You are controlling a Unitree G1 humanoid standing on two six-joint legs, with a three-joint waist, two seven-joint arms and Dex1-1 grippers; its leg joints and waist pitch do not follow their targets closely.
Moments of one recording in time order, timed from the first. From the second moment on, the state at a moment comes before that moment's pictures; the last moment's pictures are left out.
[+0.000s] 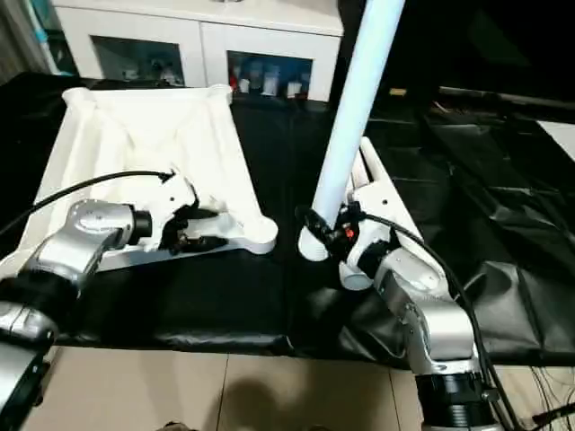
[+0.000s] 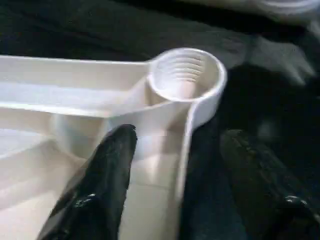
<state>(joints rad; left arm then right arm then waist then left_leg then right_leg) -0.76 0.44 -0.26 0.80 -0.02 0.07 -1.09 -0.27 -0.26 -0.01 -0.04 0.31 0.41 0.54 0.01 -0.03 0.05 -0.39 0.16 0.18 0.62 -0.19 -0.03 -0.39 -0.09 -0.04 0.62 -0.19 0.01</state>
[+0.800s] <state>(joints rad) -0.88 0.45 -0.31 1.06 0.09 -0.08 -1.15 -0.27 -0.27 0.01 -0.04 0.31 0.43 0.54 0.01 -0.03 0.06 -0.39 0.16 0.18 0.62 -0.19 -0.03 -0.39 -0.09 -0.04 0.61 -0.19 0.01</state>
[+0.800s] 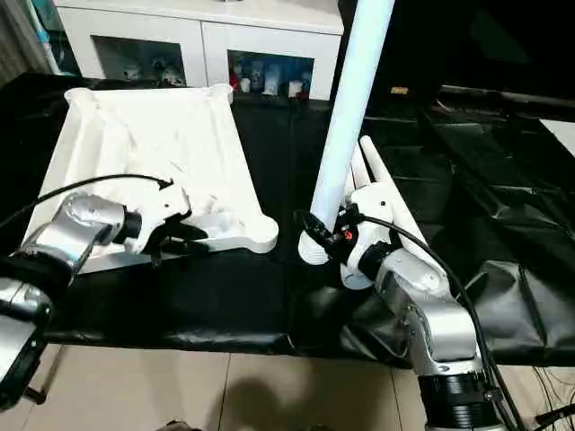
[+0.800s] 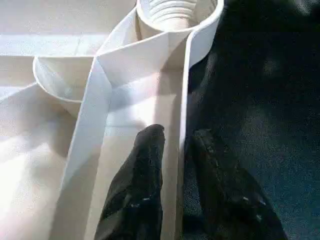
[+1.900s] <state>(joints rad) -0.62 0.46 -0.28 0.68 0.05 -0.05 -1.25 -0.44 -0.26 0.04 0.13 0.40 0.58 0.69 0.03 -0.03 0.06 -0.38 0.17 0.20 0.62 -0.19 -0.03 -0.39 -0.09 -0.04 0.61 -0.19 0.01</state>
